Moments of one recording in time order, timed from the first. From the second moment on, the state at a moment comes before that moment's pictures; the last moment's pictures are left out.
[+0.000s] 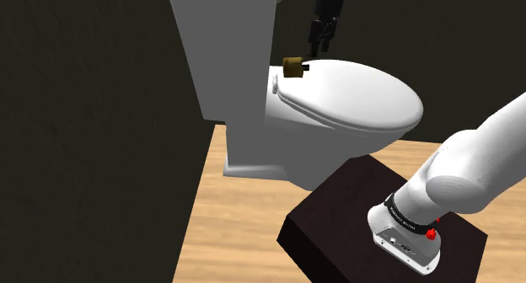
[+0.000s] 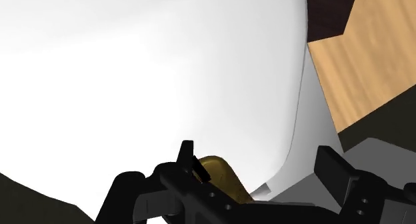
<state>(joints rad) 0.04 -0.13 -0.14 -1.85 0.03 1.57 -0.33</state>
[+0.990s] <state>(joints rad) 0.04 0.16 -0.14 -1.65 0.03 1.59 -0.46</state>
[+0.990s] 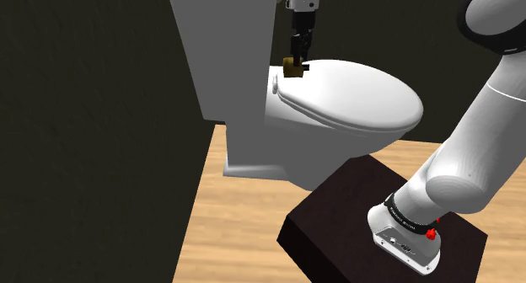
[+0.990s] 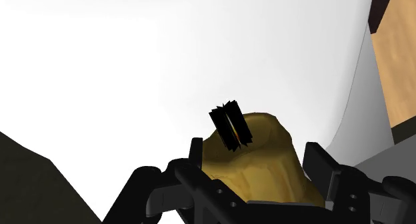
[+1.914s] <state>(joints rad) 0.04 0.16 -0.14 -1.60 0.03 1.54 -0.45</state>
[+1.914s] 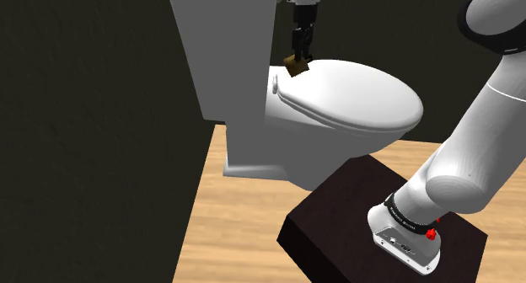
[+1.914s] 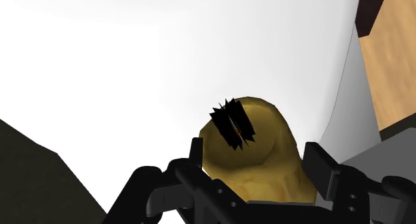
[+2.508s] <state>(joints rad) 0.03 0.18 -0.14 -1.45 0.03 1.41 -0.46</state>
